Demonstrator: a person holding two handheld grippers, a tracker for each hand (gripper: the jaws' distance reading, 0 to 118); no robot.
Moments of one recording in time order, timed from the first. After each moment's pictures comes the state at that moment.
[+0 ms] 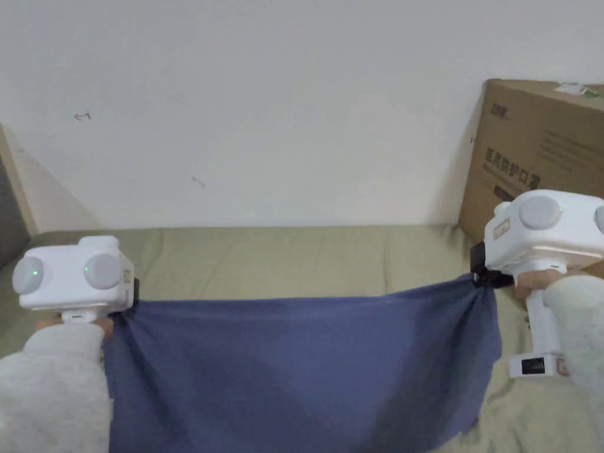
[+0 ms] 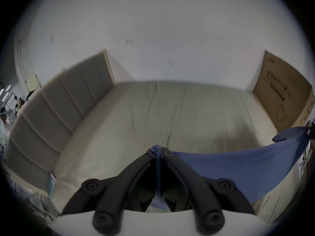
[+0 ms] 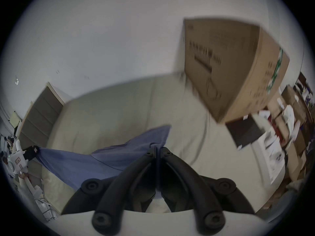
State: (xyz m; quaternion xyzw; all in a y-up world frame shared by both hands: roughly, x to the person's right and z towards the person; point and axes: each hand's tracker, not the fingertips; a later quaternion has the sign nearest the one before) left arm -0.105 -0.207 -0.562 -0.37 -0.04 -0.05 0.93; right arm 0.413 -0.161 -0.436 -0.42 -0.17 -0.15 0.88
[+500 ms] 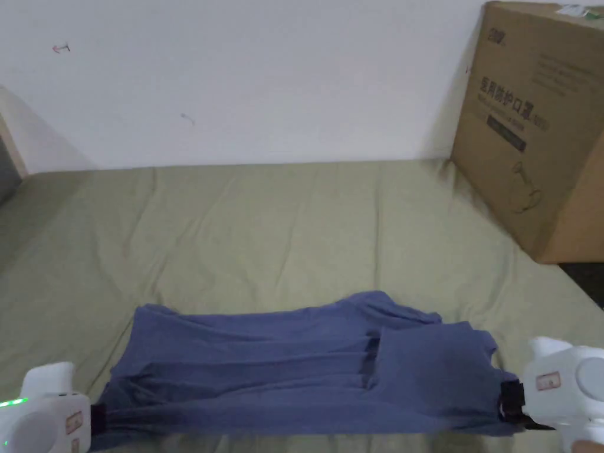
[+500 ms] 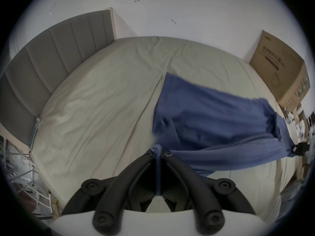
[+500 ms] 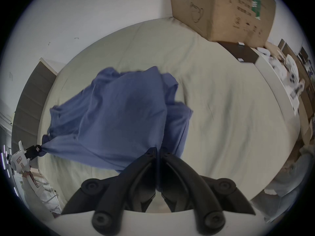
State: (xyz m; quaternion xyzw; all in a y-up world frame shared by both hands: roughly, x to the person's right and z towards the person) left arm -0.199 -0.326 -0.367 -0.45 -0.06 -0.03 0.89; right arm 0.379 -0.314 -0.212 -0.50 -0.16 -0.20 0.83
